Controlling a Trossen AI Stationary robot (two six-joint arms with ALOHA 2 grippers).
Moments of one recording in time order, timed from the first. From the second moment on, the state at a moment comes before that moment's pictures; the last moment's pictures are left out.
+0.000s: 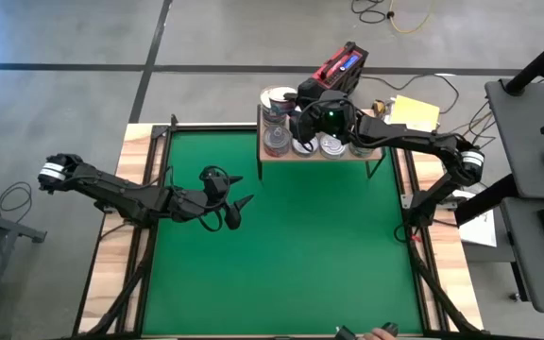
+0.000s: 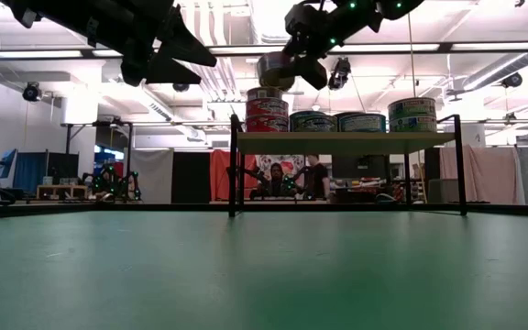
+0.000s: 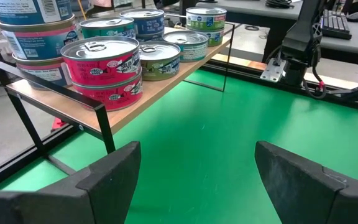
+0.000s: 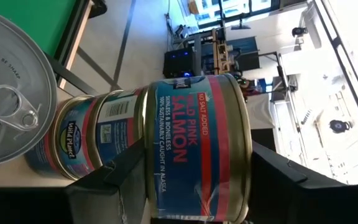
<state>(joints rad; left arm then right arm) -0.21 1.15 0.61 0.21 -0.70 -0.27 -0.43 1.58 1.33 0.03 0.26 -1.27</state>
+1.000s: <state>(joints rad) -0.21 1.15 0.61 0.21 -0.70 -0.27 -0.44 1.65 1.33 0.11 0.26 -1.27</state>
